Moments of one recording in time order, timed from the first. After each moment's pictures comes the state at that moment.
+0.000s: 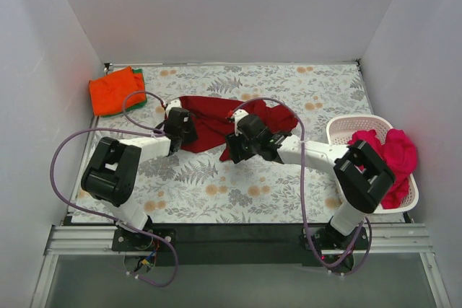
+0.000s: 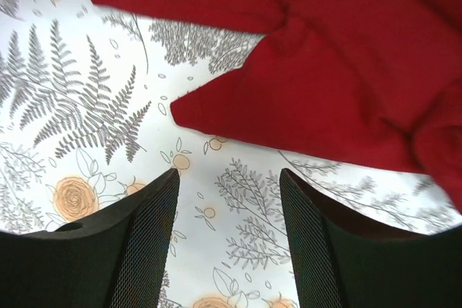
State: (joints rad) left arm -0.35 1.67 0.80 0.11 -0.24 -0.53; right arm 0.84 1.61 1.00 -0.15 0.01 0.26
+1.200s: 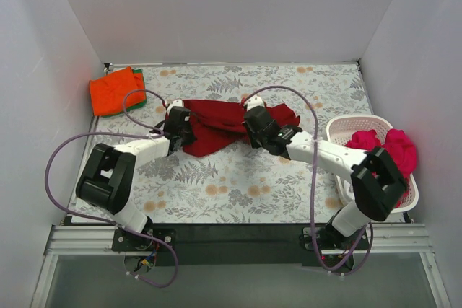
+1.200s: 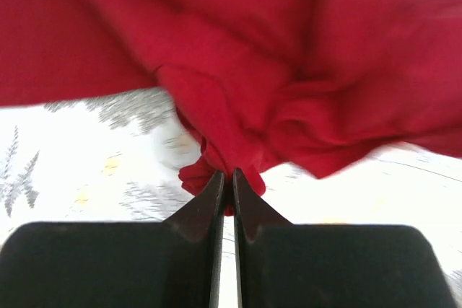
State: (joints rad) left arm -0.39 1.59 0.79 0.00 -0.20 -0.57; right arm 0.83 1.59 1.07 -0.28 0.34 0.24
